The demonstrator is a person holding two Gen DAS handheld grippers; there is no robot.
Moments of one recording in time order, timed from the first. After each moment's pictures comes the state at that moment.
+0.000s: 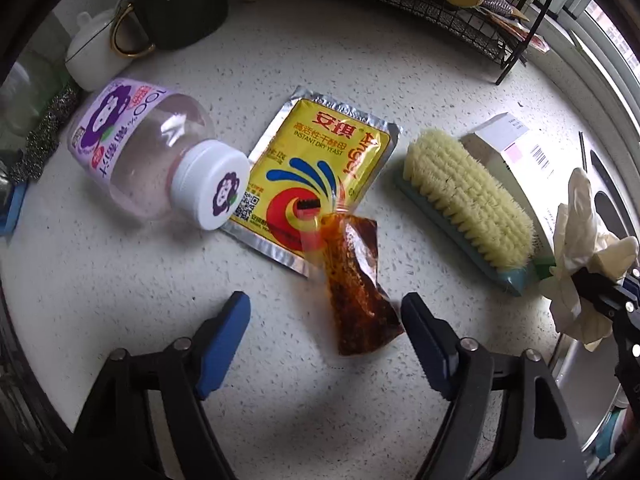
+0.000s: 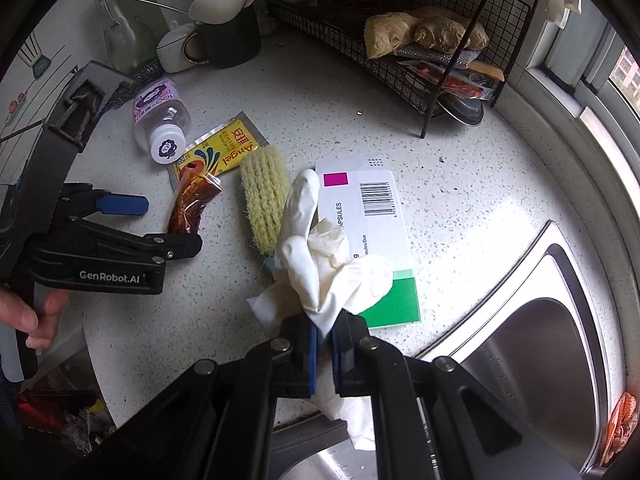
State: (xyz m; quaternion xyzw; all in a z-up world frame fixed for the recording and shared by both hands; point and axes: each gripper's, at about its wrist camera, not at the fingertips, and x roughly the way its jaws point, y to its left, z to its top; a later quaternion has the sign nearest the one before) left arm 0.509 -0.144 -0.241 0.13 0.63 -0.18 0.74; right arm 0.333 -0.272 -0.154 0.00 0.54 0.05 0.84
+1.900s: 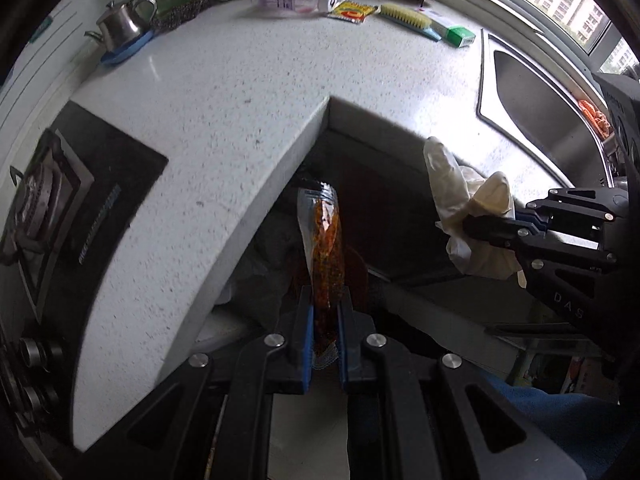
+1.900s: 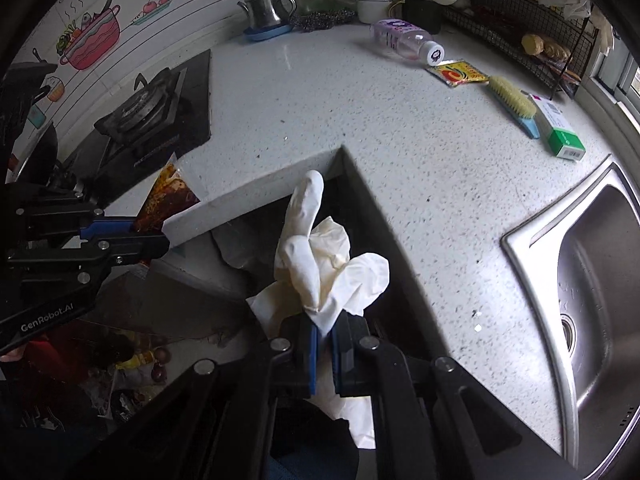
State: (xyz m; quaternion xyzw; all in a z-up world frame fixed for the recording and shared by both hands) left arm 0.190 0.109 -0.199 0.10 0.60 -0.21 0.77; right arm 0.121 -0.054 -0.188 -0.02 0.52 0.14 0.84
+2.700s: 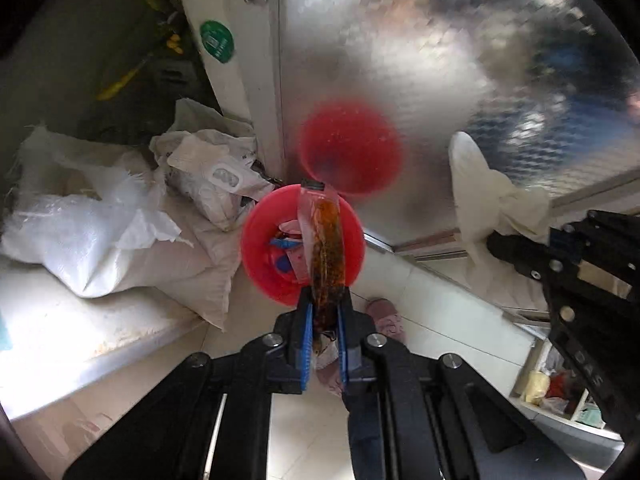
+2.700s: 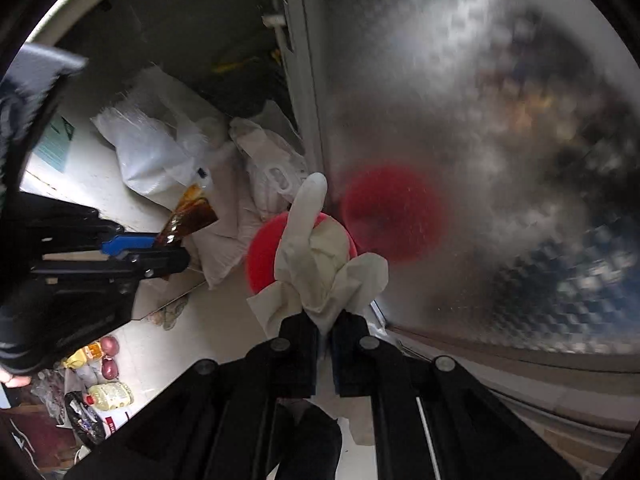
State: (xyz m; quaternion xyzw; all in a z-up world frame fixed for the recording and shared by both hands) left arm 0.202 0.056 -0.495 0.12 0.64 -0.23 0.72; right arm 0.150 -0.080 -0.458 -0.03 0.56 0.07 0.83
